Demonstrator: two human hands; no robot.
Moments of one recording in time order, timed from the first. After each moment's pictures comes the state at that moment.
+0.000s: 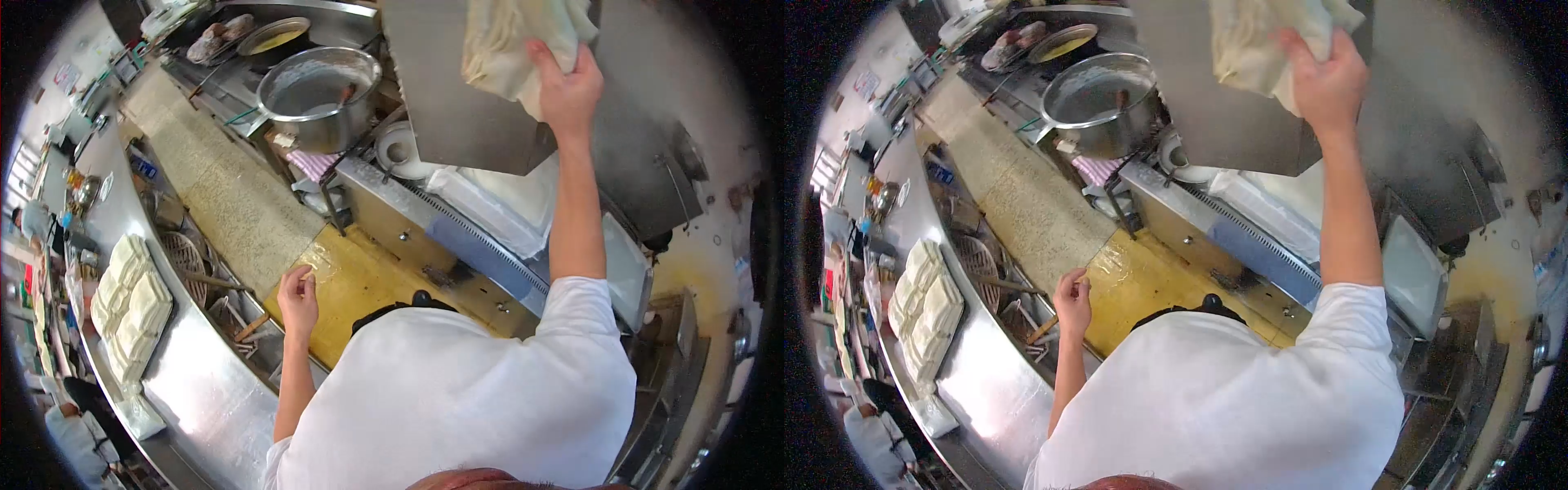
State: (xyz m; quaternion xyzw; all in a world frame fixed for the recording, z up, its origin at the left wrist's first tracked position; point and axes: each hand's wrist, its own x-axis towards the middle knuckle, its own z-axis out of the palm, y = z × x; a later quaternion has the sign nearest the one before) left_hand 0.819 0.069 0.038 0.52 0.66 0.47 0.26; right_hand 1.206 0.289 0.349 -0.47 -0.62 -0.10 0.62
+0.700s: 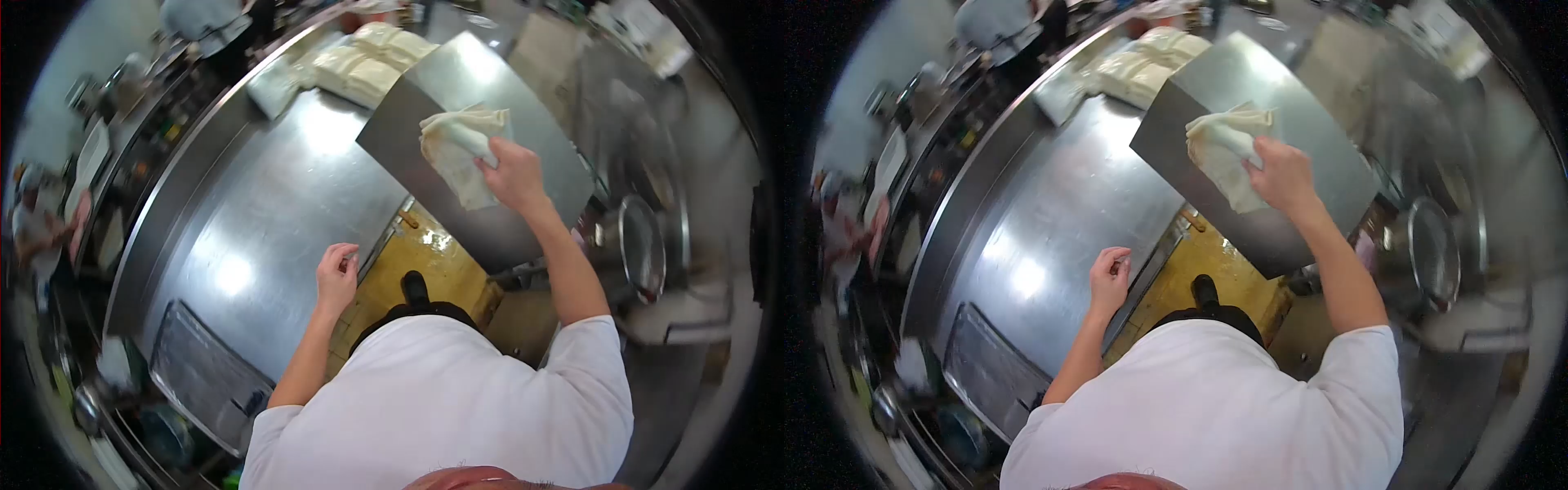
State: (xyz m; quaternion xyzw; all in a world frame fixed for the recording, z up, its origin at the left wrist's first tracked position) left_hand 0.780 -0.202 0.025 0.04 0.81 0.58 -0.08; right_hand 0.681 0.139 0.204 0.11 -0.96 0.11 0.23
